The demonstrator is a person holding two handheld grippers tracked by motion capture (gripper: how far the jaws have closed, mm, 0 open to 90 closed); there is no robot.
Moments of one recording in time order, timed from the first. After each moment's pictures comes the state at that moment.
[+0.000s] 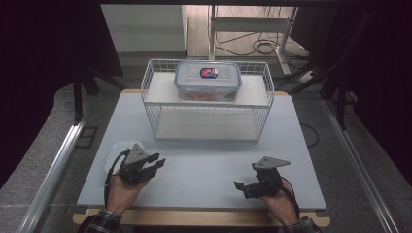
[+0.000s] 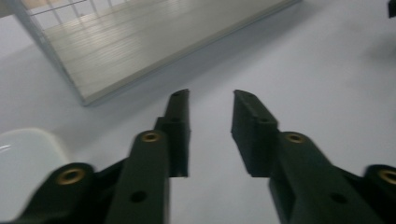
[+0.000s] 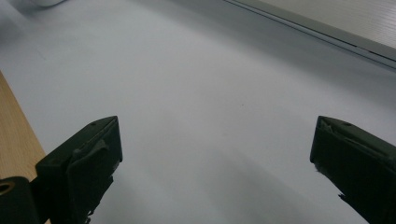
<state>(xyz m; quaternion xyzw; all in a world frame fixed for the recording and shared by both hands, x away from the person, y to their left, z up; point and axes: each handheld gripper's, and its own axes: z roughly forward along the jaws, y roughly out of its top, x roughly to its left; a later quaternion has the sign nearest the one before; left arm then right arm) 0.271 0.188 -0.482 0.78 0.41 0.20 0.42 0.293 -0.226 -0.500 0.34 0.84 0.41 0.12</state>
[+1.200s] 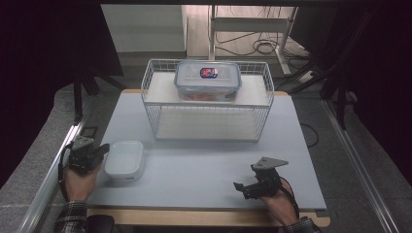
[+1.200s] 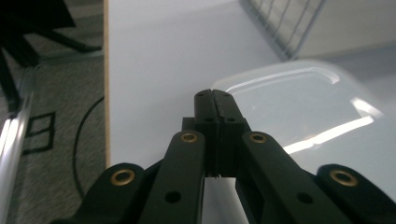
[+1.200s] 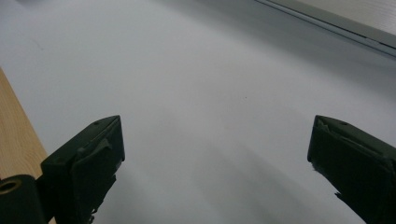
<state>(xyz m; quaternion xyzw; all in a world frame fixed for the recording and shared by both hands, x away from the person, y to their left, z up) 0.287 0.327 -0.501 0.69 0.58 0.26 0.36 0.294 -0.225 -0.504 0.34 0.85 0.40 0.11</state>
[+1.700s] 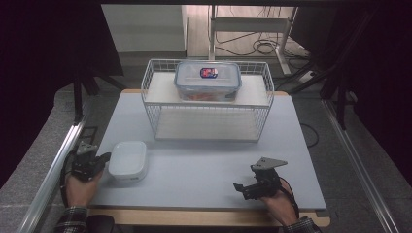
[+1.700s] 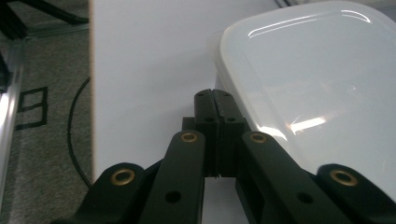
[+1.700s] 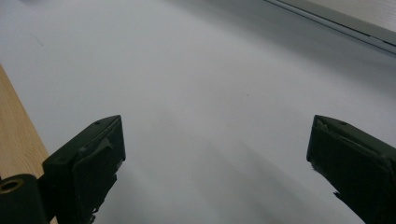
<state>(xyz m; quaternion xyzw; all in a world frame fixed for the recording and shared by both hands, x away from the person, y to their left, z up) 0.279 0.323 -0.517 0.70 0.59 0.23 0.34 0.294 -0.224 -0.504 0.33 0.85 0.39 0.11</state>
